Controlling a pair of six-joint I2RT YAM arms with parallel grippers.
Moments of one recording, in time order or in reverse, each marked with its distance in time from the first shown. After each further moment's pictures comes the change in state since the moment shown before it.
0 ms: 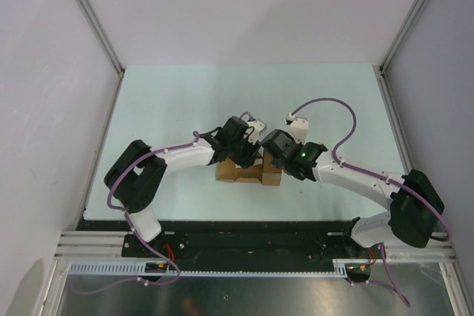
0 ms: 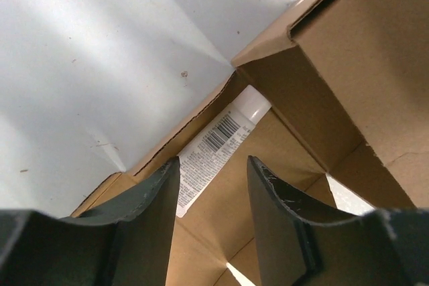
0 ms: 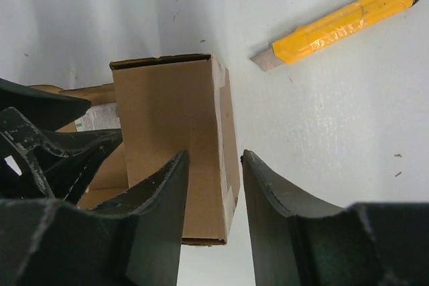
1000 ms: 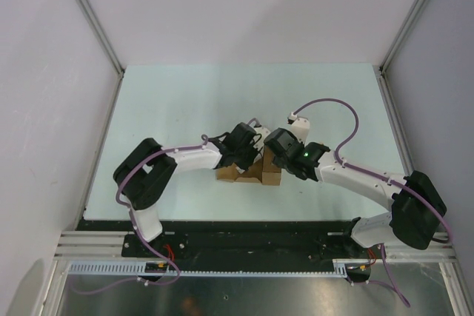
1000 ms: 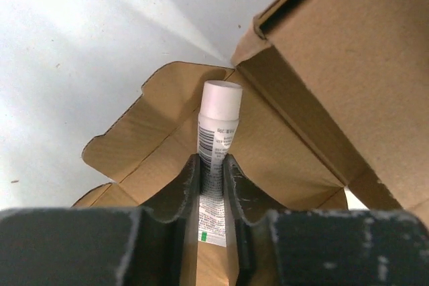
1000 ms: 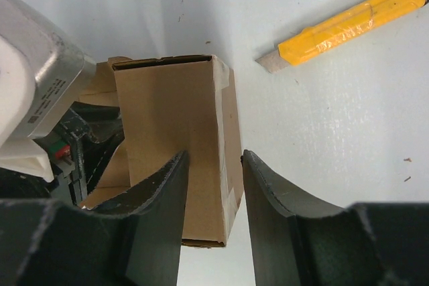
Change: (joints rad) left arm -0.057 0.067 0.002 0.040 -0.105 0.040; right arm -0.026 -0.016 -0.024 0.046 -0.041 -0.016
